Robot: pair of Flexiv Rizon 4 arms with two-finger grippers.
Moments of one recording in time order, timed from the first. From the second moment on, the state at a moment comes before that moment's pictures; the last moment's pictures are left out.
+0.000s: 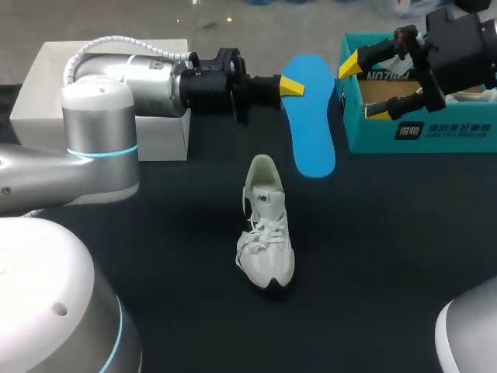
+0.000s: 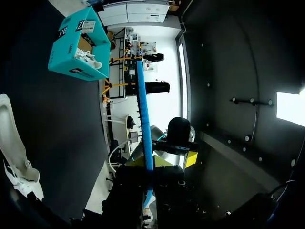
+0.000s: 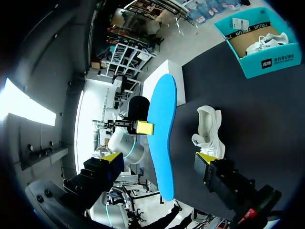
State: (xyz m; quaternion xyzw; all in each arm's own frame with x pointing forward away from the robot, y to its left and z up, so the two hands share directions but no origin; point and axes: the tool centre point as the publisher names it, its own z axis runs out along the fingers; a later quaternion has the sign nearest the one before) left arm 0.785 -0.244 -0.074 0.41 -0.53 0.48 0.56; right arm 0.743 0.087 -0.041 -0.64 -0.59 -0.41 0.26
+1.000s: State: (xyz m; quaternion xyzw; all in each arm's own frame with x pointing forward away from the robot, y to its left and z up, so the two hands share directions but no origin) left arm 0.779 -0.234 -0.068 0.41 -0.52 0.48 0.57; right arm 0.737 0.075 -0.065 -0.51 -0.54 -0.55 0.38
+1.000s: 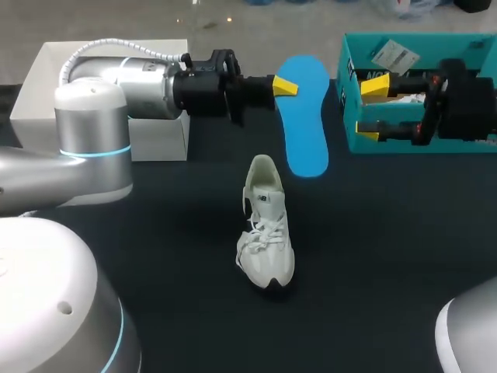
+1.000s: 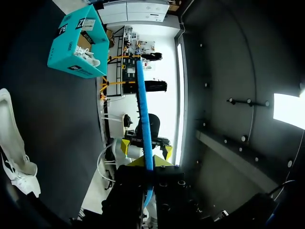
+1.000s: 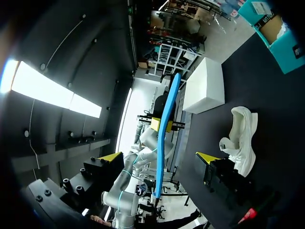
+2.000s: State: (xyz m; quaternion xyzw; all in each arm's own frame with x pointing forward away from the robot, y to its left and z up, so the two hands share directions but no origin) left arm 0.799 -0.224 -0.064 0.30 -0.64 0.57 0.43; right arm 0.745 0.064 -0.066 -0.51 -0.53 -0.56 0.38
